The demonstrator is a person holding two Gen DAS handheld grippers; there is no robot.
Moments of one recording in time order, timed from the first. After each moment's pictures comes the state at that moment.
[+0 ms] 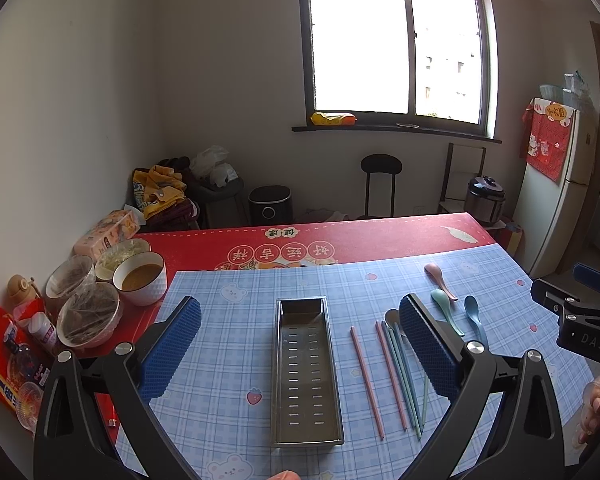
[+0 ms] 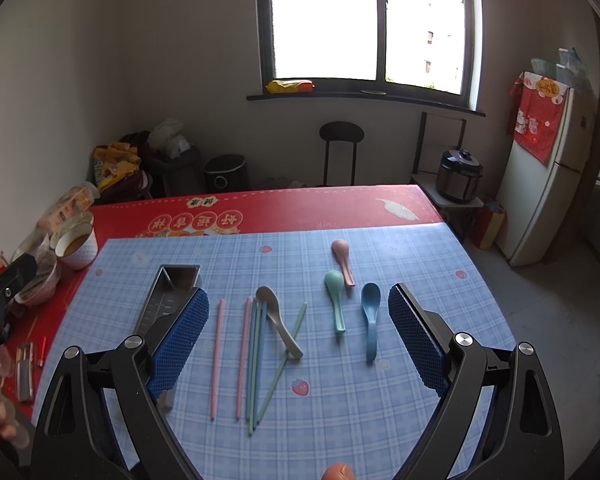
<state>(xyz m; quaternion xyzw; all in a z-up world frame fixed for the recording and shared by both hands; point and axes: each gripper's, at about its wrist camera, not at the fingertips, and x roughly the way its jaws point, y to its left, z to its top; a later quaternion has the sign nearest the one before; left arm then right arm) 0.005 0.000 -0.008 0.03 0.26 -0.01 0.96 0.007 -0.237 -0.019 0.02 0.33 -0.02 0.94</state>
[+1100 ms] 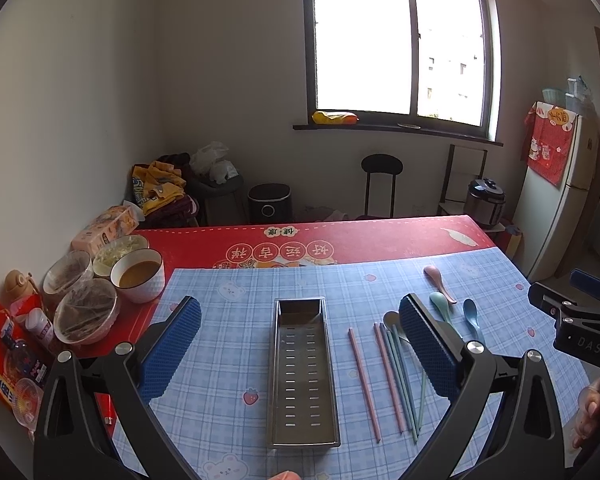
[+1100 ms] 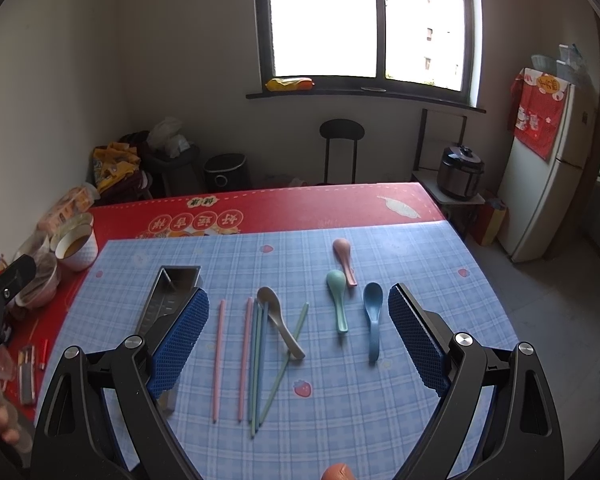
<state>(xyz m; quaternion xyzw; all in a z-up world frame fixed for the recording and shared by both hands) 0.006 -0.002 -0.011 0.02 0.26 -0.01 0.96 0.011 -0.237 -0.023 0.03 0.33 -0.01 0.94</state>
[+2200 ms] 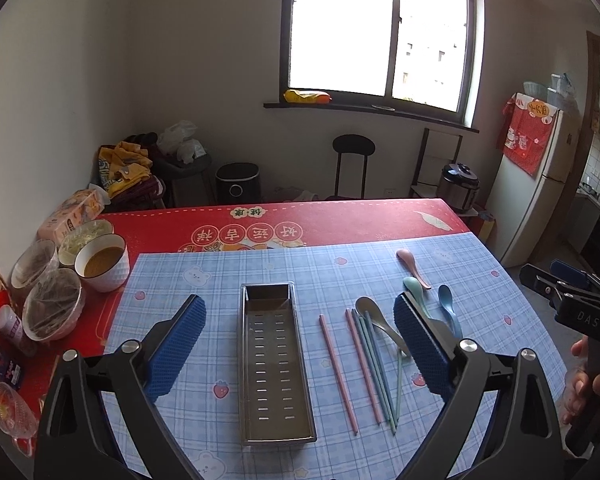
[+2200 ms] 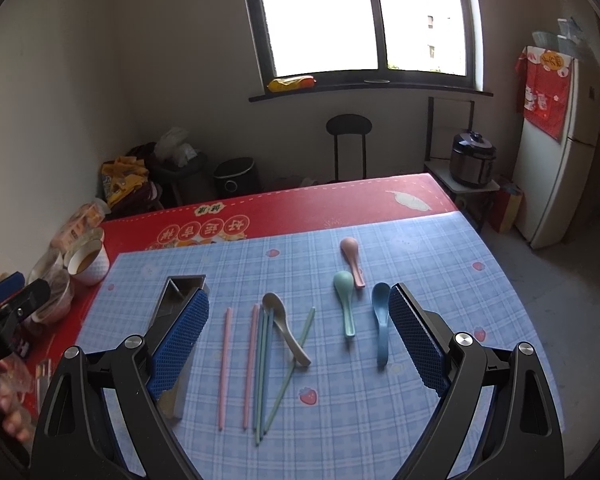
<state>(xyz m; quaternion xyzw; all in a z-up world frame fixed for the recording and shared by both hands) 0.036 -0.005 -0.021 0.01 0.31 -0.08 0.95 0.029 -0.278 -0.032 0.08 0.33 0.01 0.94</state>
